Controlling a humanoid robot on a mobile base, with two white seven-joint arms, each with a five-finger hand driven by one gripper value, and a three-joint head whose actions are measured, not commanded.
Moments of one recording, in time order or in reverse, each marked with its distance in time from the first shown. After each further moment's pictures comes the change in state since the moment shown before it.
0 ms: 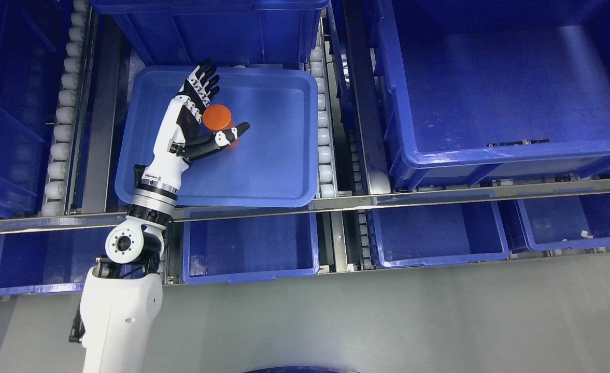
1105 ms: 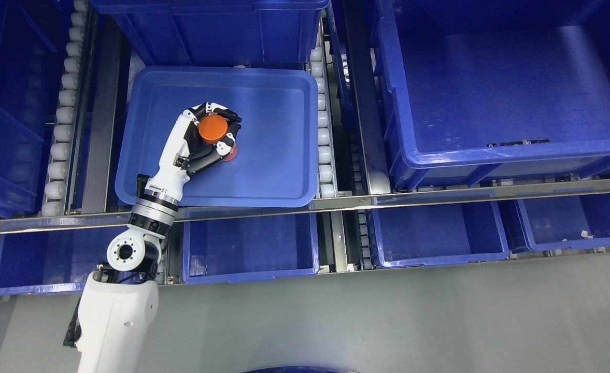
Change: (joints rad) left arm 0.011 0.029 -0.014 0.079 -0.034 -0.123 -0.025; right arm 0.000 0.000 0.000 0.000 0.000 0.000 -0.005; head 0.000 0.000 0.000
